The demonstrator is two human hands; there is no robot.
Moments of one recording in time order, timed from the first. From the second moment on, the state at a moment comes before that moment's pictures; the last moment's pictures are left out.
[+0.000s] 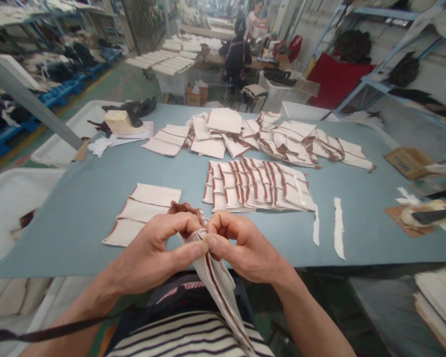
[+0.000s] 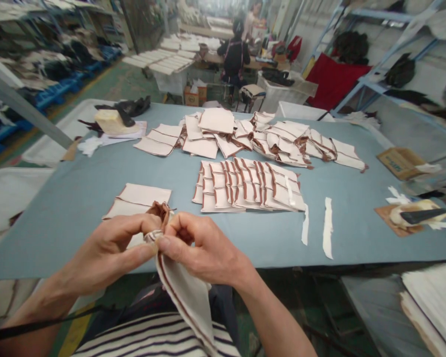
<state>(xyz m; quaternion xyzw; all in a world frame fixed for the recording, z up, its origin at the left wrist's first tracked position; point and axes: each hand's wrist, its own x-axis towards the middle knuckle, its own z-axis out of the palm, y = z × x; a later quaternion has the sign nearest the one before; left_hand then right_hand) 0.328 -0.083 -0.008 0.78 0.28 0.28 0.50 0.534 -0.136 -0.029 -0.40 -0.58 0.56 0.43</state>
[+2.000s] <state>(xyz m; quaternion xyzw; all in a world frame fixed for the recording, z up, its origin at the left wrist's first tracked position) 0.335 -0.079 -0.022 0.80 0.31 0.27 0.44 0.523 -0.142 -0.023 -0.56 -0.57 0.46 0.39</state>
